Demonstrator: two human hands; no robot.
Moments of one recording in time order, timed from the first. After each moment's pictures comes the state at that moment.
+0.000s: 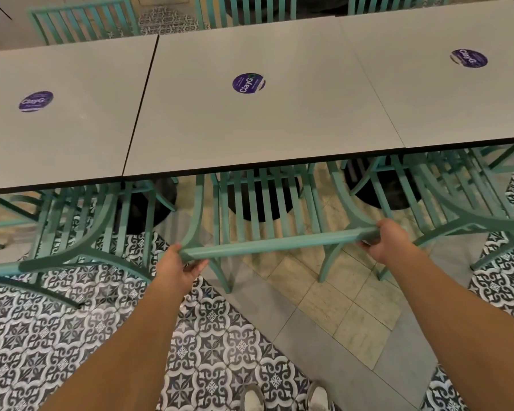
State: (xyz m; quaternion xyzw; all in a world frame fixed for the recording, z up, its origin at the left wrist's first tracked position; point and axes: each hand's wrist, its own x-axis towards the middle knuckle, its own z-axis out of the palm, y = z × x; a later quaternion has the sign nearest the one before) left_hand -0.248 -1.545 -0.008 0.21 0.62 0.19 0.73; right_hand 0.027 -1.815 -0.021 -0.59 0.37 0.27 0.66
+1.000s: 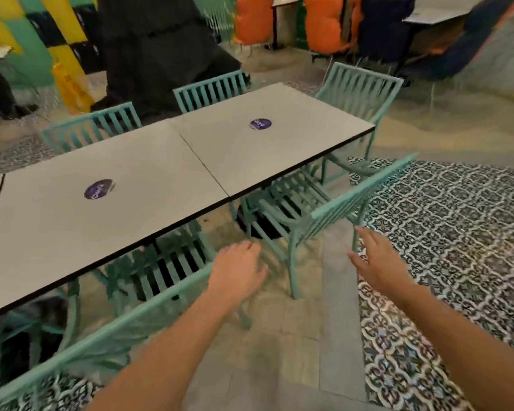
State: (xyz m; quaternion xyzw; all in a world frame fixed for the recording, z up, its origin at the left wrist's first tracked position) left_hand -0.048 -1.898 0.116 1.00 -0.05 0.00 0.03; right_hand 0.026 -2.191 0.060 -0.98 -0.07 0.02 0.17
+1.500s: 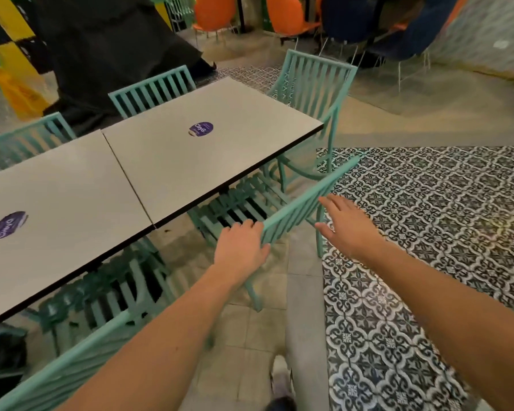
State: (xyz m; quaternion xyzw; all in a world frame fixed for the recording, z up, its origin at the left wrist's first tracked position) left_hand 0.149 -2.091 0.103 1.00 -0.08 -0.01 -0.02; right_hand 0.202 -2.331 0.084 -0.98 -0.16 -0.01 0.11
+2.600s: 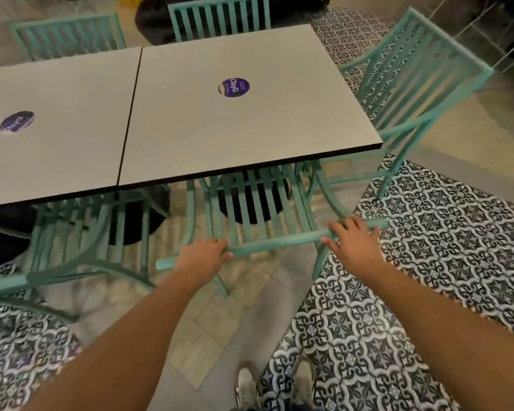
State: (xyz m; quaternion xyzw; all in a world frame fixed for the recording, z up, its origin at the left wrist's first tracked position) left_hand 0.294 -2.145 0.003 0.96 0.18 -0.21 0.06; right_hand 0.480 -2.417 -0.008 -0.94 -0.30 0.14 0.03
